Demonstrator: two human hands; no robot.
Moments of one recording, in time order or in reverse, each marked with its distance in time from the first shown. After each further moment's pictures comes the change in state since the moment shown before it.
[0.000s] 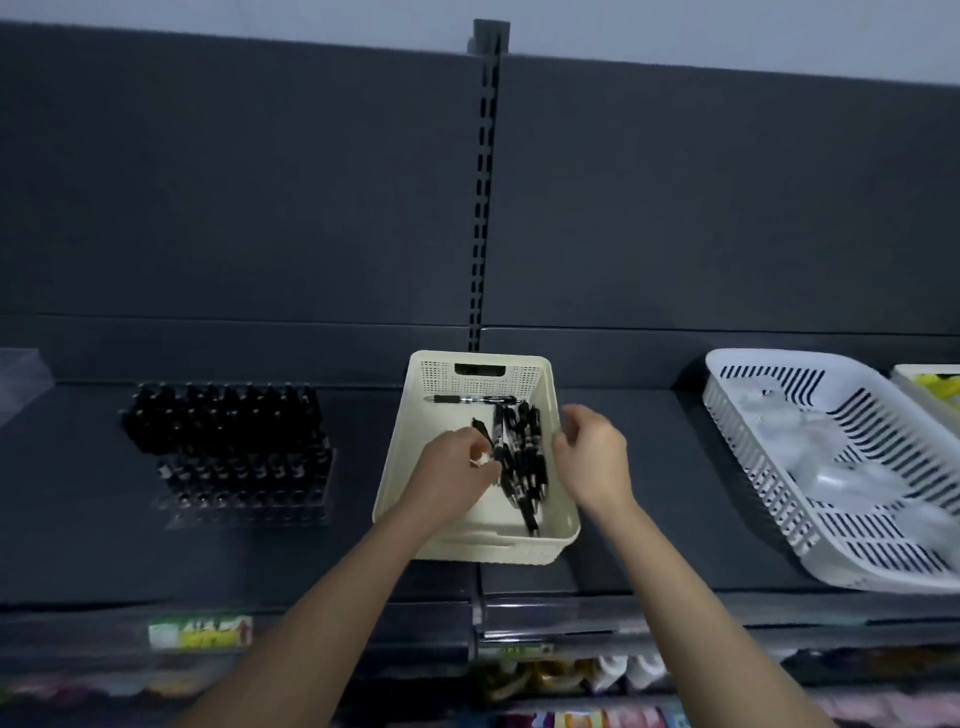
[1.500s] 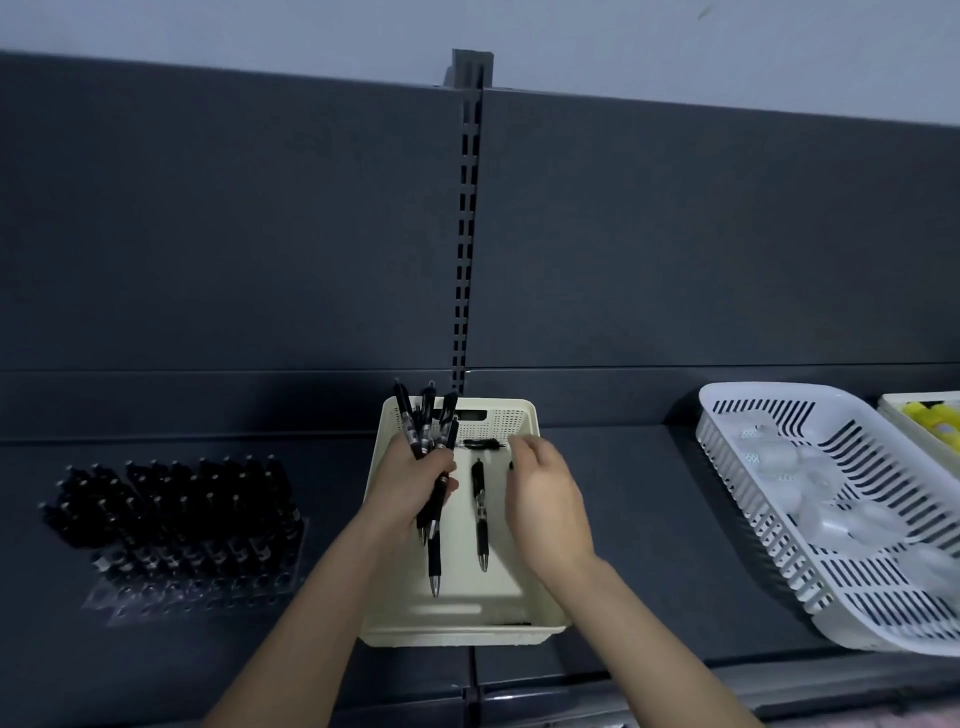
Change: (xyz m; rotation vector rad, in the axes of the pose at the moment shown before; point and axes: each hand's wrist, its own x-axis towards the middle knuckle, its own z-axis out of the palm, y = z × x) left_hand 0.058 -0.008 -0.028 -0.737 0.066 -0.231; right_hand 0.012 -0.029 0.030 -0.283 -0.061 -0.203
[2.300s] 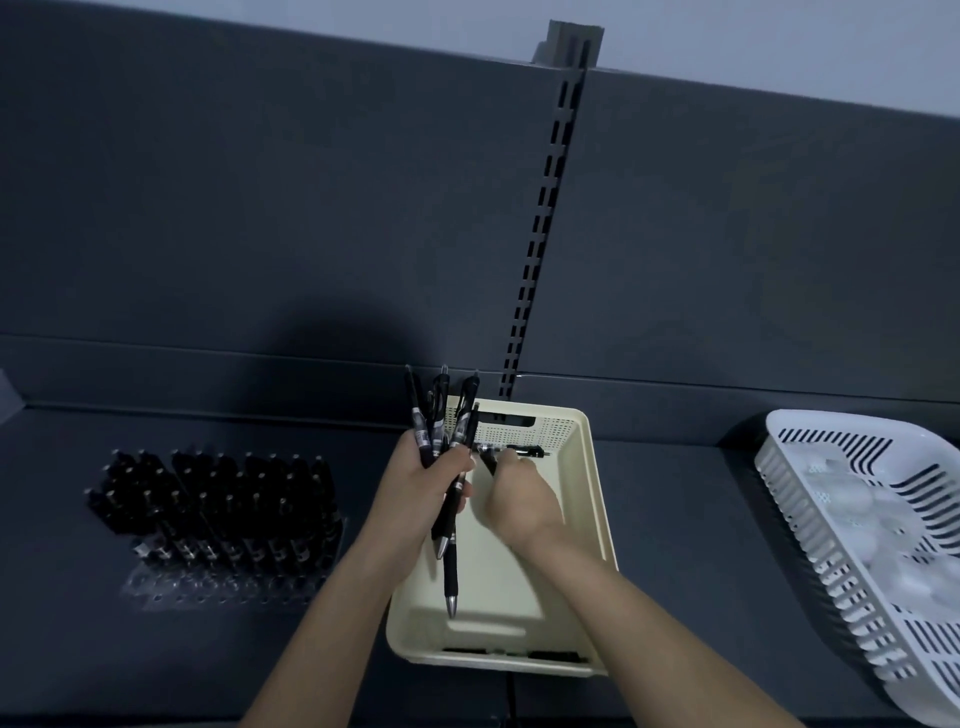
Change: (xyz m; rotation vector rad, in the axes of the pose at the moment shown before) left_hand -0.019 0.013 -0.031 -0.179 0.078 -0.009; right_hand 0.054 -0.031 0.065 -0.034 -0.448 0.222
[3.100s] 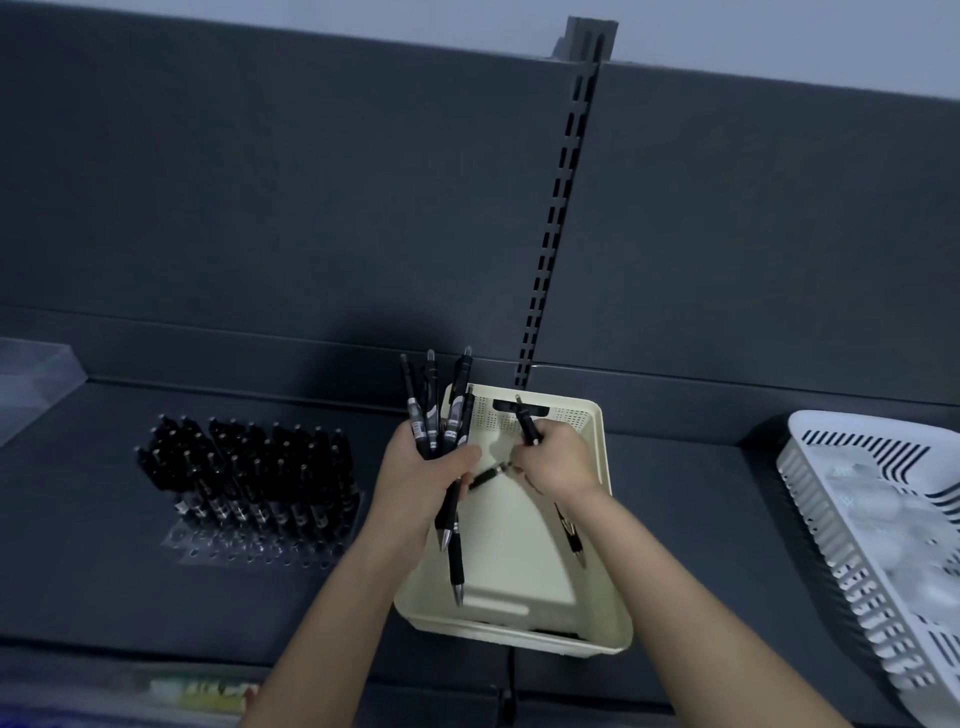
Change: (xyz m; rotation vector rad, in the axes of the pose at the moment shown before) left_hand -0.022 0.004 0.000 -0.067 0.084 0.069; right_hand -0.005 0.007 -0.041 0.501 0.034 0.009
